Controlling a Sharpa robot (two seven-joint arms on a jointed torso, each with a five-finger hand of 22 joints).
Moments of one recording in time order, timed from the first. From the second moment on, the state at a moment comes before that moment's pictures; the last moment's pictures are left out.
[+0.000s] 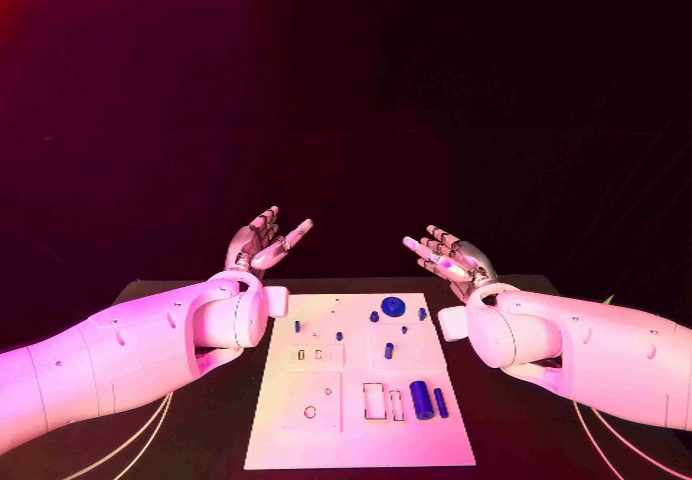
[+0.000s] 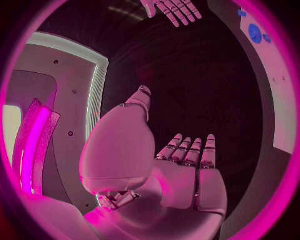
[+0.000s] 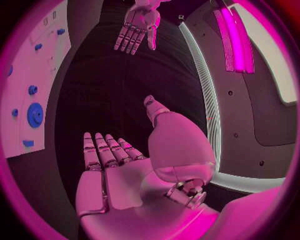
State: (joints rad) left arm 1.19 -0.69 -0.05 1.36 0.06 -0.63 0.52; left_hand 1.38 -0.23 0.13 0.29 0.06 0.20 0.14 0.04 0.06 0.14 0.14 0.01 0.02 0.14 0.16 0.02 0.03 0.14 0.19 0.25 0.03 0.03; right arm 1.22 -0.78 -0.15 1.48 0.01 -0.56 0.42; right_hand 1.15 -0.04 0.22 0.09 0.04 0.15 0.13 0.02 0.02 0.20 0.24 0.02 0.03 0.23 0.23 0.03 0.03 0.10 0.21 0.27 0.03 0.03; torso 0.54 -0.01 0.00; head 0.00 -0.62
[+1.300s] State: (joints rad) left arm 1.20 -0.84 -0.04 1.54 0.04 -0.50 0.50; left_hand 1.49 -0.15 0.29 0.28 0.06 0.77 0.20 0.25 0.20 0.93 0.20 0.12 0.07 0.89 0.16 0.25 0.20 0.17 0.85 0.26 0.34 0.15; right arm 1.33 -0.77 -0.18 1.37 -0.99 -0.43 0.13; right_hand 1.32 -0.12 0.44 -0.11 0.12 0.90 0.22 0.20 0.14 1.04 0.16 0.08 0.07 1.15 0.10 0.28 0.20 0.17 0.94 0.21 0.28 0.12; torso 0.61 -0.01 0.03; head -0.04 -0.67
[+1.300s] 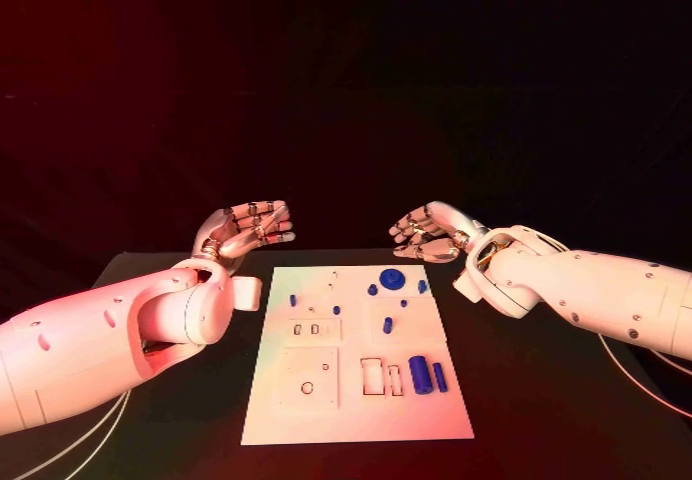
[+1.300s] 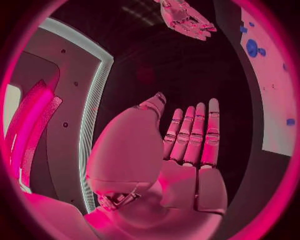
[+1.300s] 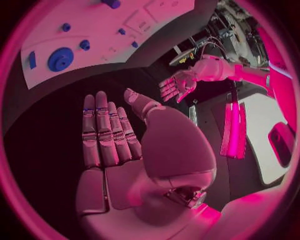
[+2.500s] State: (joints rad) left arm 1.21 -0.90 -0.03 1.67 -0.01 -0.44 0.47; left_hand 1.50 -0.16 0.29 0.27 0.06 0.77 0.20 0.25 0.20 0.94 0.19 0.10 0.07 0.91 0.15 0.26 0.22 0.17 0.89 0.25 0.38 0.17; right arm 1.31 -0.67 -0.18 1.27 -1.45 -0.32 -0.10; right_hand 1.29 -0.20 0.48 -0.07 0.14 1.00 0.18 0.17 0.24 1.11 0.11 0.07 0.09 1.46 0.03 1.43 1.31 0.11 1.36 0.12 1.21 1.04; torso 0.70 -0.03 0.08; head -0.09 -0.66
